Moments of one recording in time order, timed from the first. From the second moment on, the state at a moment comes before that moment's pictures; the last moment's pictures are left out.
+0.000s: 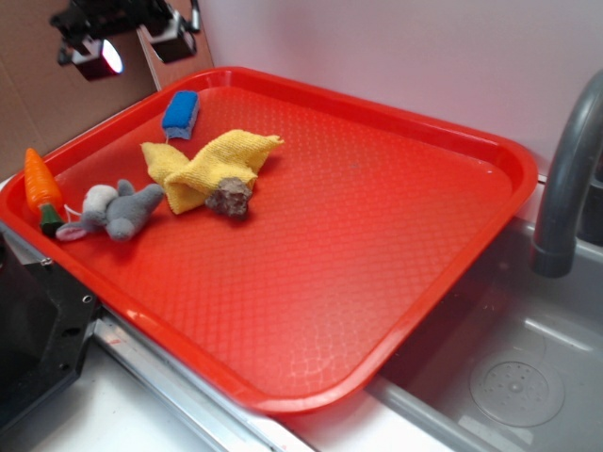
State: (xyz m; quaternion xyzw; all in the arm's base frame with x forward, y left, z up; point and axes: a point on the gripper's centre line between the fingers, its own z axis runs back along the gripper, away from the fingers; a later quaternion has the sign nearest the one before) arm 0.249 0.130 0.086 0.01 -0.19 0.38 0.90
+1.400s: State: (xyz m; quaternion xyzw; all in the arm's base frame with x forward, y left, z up) arm 0.285 0.138 0.014 0.08 -0.14 0.41 0.90
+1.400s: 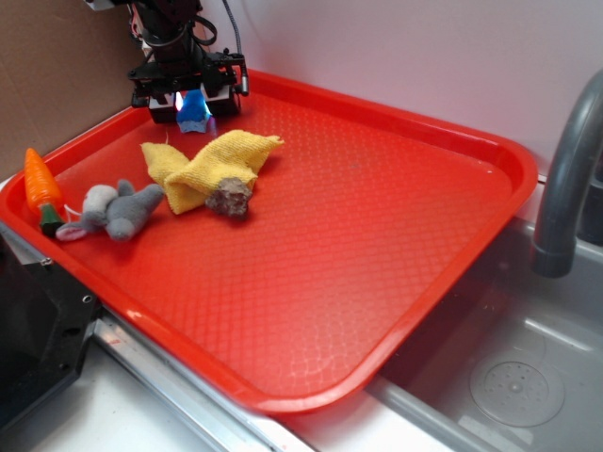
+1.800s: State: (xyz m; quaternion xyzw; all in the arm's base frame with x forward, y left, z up) arm 0.269 0.114 0.069 0.05 -0.10 0.36 0.93
